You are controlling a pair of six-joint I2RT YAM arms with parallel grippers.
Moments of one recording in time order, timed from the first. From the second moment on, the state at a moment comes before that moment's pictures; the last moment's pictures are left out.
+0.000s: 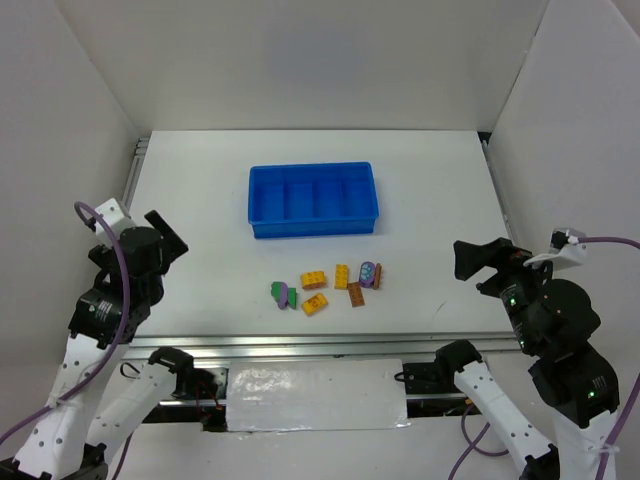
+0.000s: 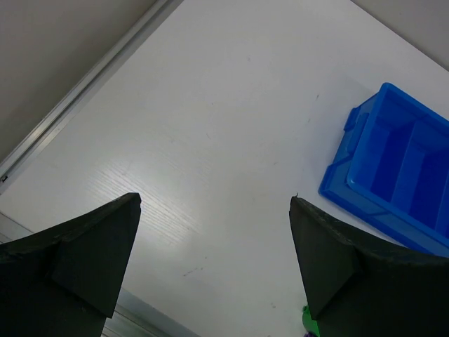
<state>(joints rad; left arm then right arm) -0.29 0.67 0.98 -0.85 -0.69 -0.63 0.36 0.40 1.17 -0.92 0.33 0.51</state>
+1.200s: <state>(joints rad) -0.29 0.63 0.98 -0.85 -0.66 -0.61 0.39 0.70 0.76 -0.71 0.08 0.74</state>
